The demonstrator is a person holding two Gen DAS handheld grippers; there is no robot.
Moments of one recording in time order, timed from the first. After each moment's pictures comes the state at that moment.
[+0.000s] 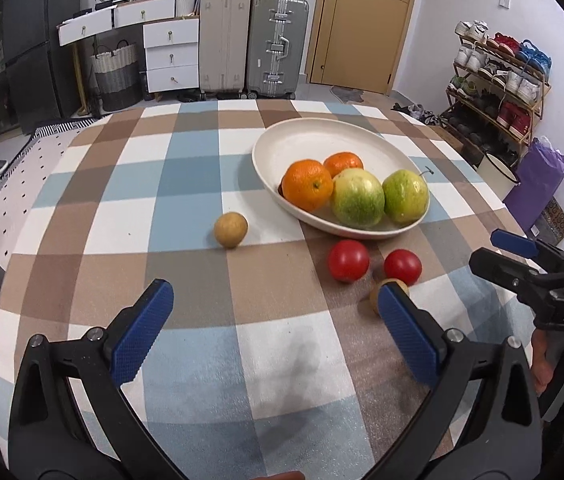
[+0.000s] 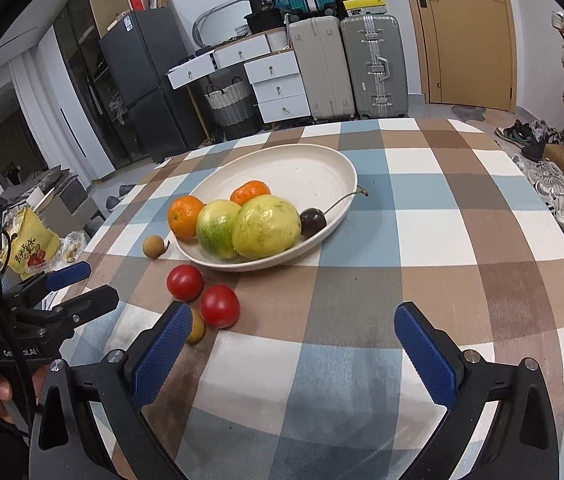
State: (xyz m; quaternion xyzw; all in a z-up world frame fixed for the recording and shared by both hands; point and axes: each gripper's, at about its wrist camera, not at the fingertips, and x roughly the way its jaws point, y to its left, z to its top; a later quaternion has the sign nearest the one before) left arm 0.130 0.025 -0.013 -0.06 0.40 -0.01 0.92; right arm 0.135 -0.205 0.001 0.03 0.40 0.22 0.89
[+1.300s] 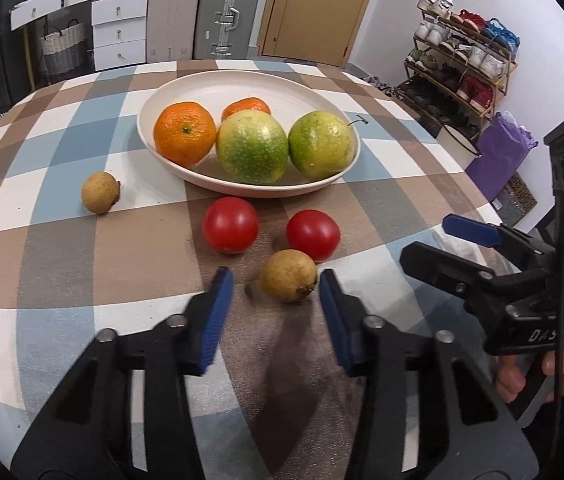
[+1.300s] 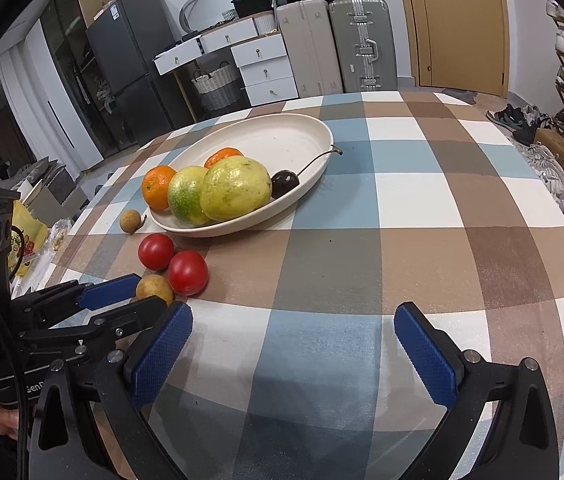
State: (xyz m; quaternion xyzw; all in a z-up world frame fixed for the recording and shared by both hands) left arm 0.154 -0.041 -0.047 -0.08 0.43 -0.11 0.89; right arm 0.134 -0.217 -0.019 0.02 0.43 0.20 0.88
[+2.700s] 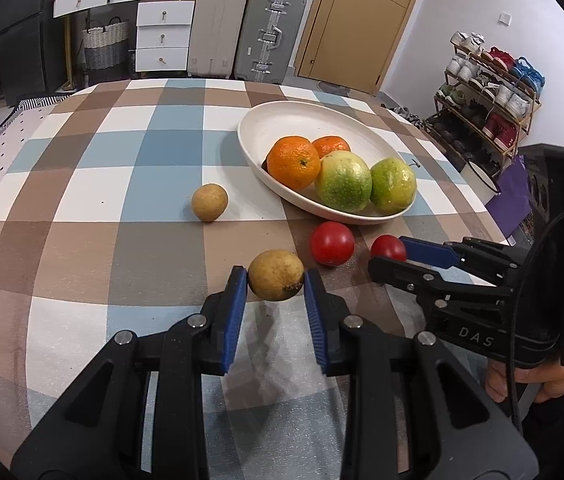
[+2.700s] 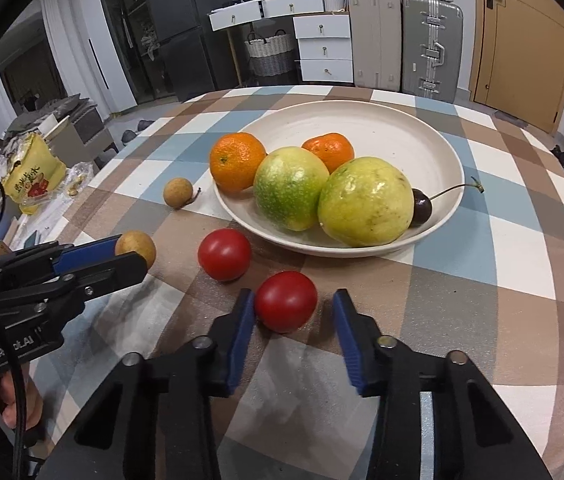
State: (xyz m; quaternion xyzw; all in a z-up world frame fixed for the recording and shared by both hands) left arm 0.127 0.026 -0.027 -0.11 0.41 -0.05 0.91; right arm 0.154 -0.128 -0.025 -0.07 0.45 0.28 0.85
